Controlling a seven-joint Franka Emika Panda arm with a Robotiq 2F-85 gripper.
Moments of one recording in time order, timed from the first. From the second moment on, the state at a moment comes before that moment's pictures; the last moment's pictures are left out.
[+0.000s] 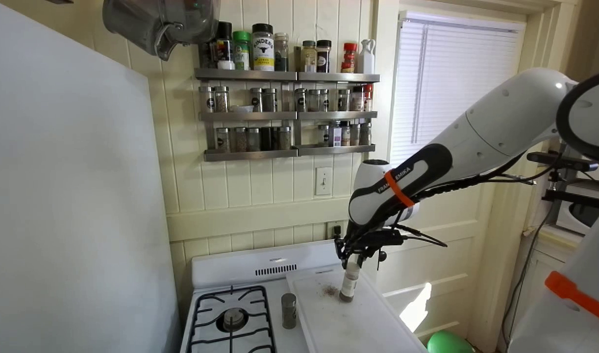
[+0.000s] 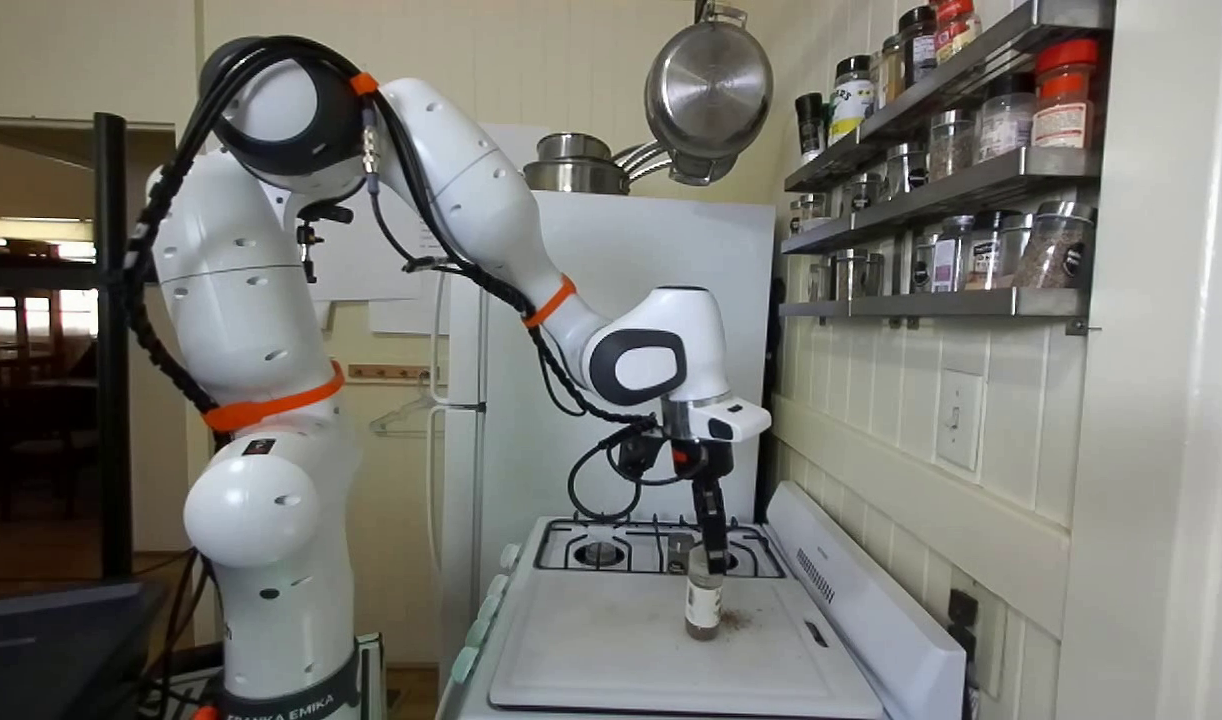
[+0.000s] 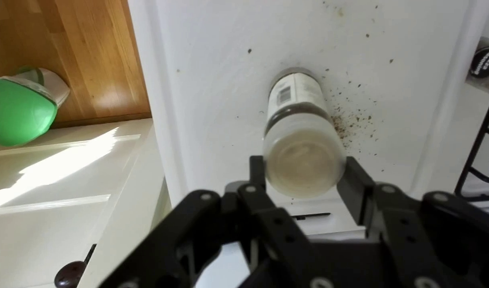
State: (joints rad) arm -0.12 -0.24 0.00 -2.59 0.00 2.55 0.34
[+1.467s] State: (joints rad) arm -0.11 -0.09 0.03 -2.45 -0.23 2.39 0.44
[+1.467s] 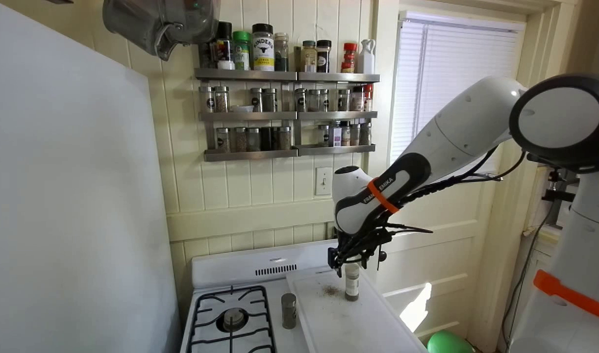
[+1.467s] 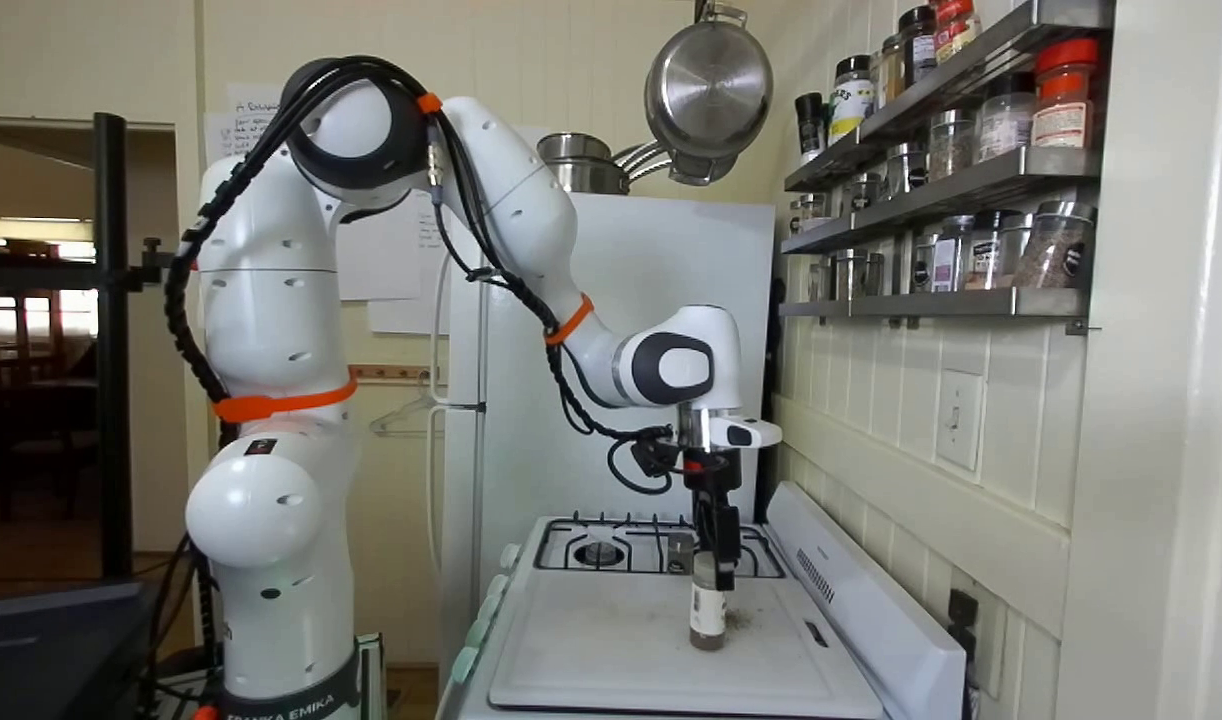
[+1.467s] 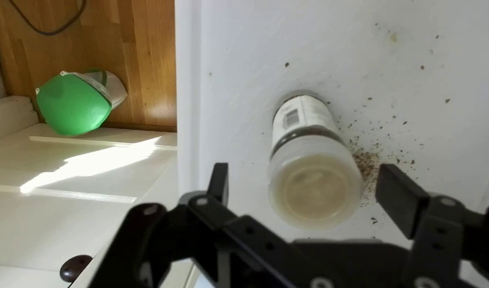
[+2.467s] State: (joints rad) arm -0.10 -0.20 0.03 -2.50 -0.29 2.49 0.51
